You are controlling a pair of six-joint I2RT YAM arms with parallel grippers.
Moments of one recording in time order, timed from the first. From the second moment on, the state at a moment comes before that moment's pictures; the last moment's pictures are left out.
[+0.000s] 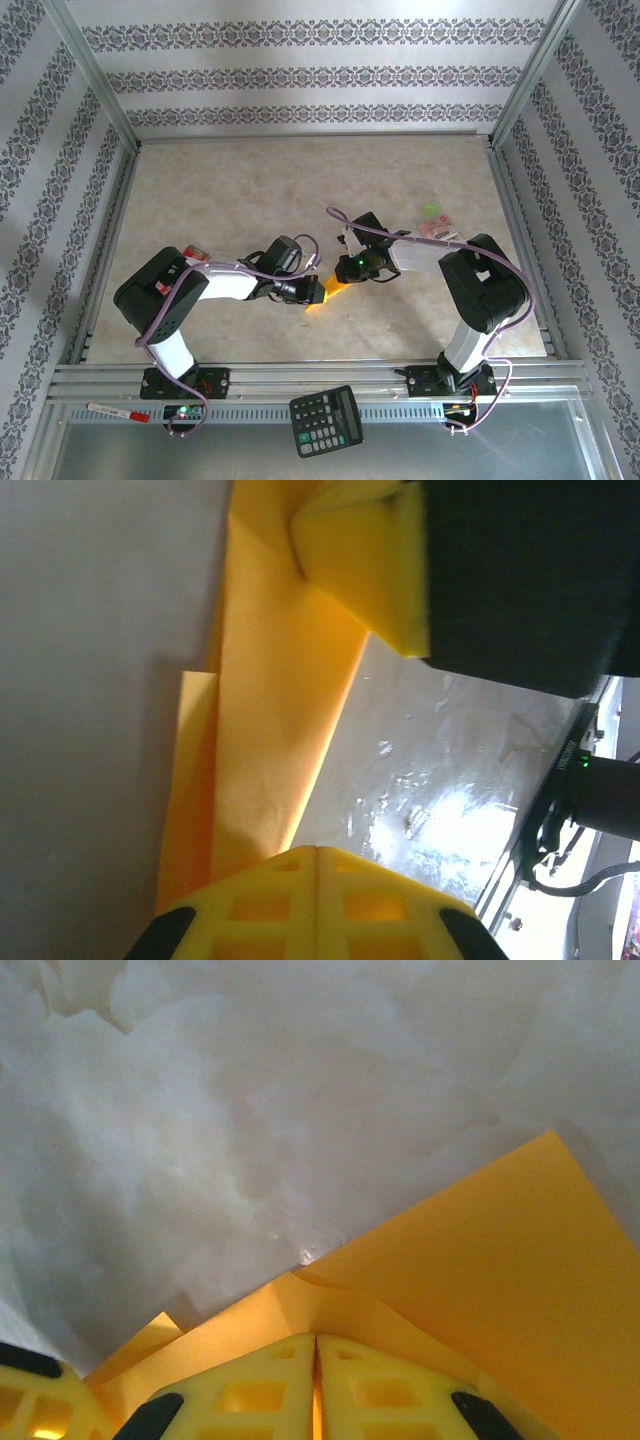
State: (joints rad) left arm -0.68 1.73 0.71 0.10 0.62 -0.67; right arm 0.54 1.73 0.87 -0.32 -0.40 0.35
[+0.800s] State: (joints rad) left arm -0.66 1.74 0.62 0.27 0.64 -0.72; right arm 0.54 1.70 0.92 -0.36 -0.45 0.35
